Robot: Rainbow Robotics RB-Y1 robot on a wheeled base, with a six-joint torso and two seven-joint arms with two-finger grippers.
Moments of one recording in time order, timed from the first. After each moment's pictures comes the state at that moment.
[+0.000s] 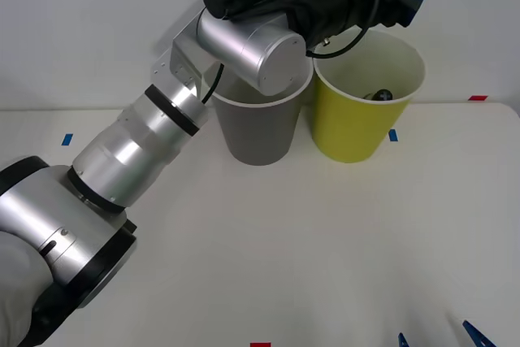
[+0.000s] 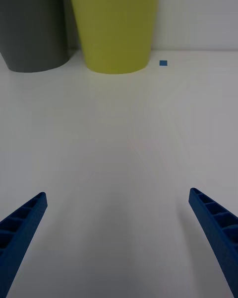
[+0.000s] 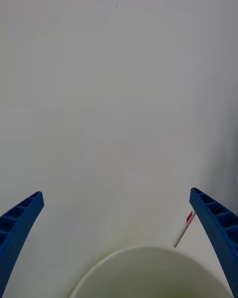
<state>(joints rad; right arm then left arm) 0.92 -0.49 0.30 -1.83 -0.20 -0.59 1.54 -1.04 0.18 -0.48 -1.38 0.65 0.41 -1.73</state>
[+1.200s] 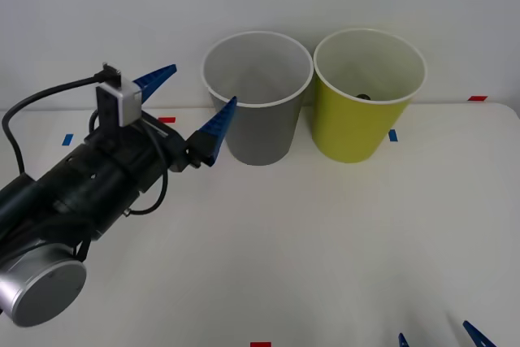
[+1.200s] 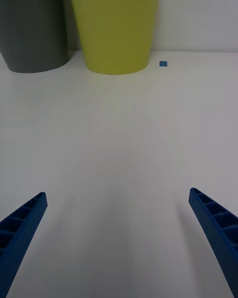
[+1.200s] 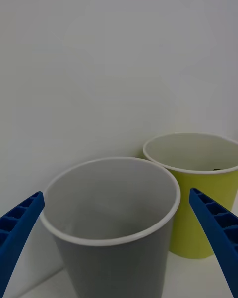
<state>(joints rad) 0.92 -0.49 0.30 -1.83 -0.20 -0.59 1.54 0.06 0.62 -0.27 -2.24 0.64 0.17 -1.73</state>
